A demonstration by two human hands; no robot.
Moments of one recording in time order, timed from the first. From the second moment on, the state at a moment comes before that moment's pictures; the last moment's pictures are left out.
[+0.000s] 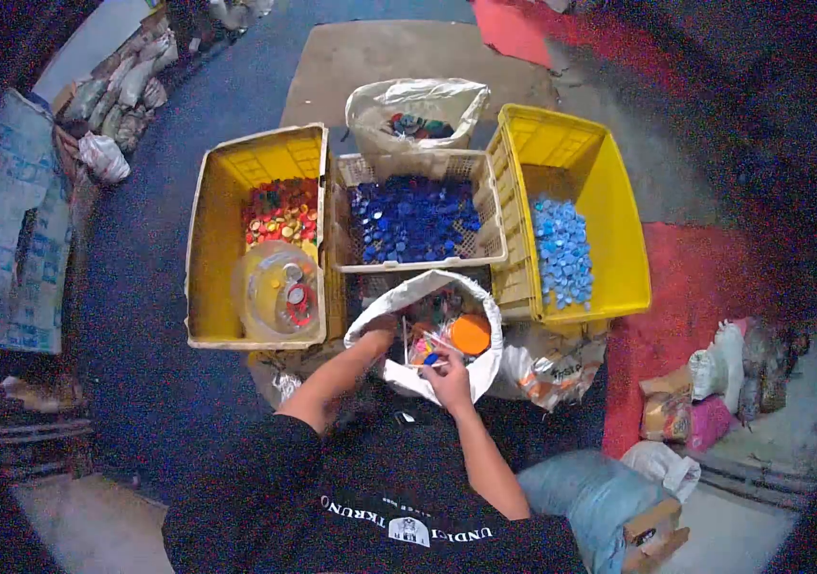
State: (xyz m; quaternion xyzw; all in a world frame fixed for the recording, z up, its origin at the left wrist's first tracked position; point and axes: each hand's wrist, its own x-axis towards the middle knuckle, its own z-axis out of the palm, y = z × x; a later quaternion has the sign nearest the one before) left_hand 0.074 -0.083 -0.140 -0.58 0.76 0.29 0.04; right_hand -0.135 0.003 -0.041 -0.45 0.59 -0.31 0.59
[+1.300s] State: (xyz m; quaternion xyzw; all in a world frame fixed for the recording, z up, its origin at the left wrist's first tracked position) left_hand 0.063 -0.060 0.119 -0.49 0.68 0.44 -0.33; right_hand -0.142 -0.077 0.120 -0.51 0.44 -0.32 0.66
